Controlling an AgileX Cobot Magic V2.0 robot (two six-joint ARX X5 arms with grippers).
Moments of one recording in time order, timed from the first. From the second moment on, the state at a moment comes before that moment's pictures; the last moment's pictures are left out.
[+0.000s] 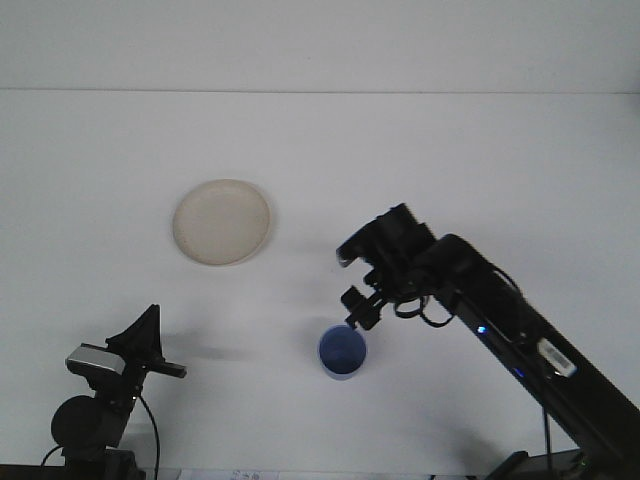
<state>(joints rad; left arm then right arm) -0.06 0.00 0.03 0.15 0.14 -0.04 0.56 1.48 1.49 -1.12 -0.14 -0.07</state>
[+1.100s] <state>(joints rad) -0.06 0.00 0.03 0.15 0.13 -0.04 0.07 0.29 0.63 -0.50 -0.05 0.02</state>
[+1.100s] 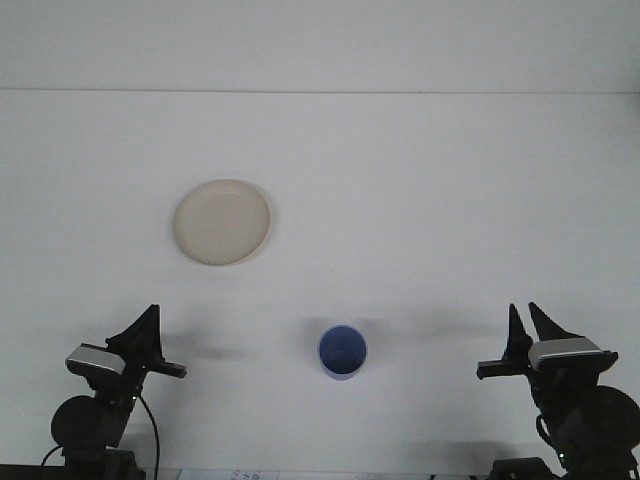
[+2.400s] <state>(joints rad) -0.16 1.02 1.25 -0.82 0.47 -0.19 0.07 0.29 0.63 -0.50 -0.05 0.02</state>
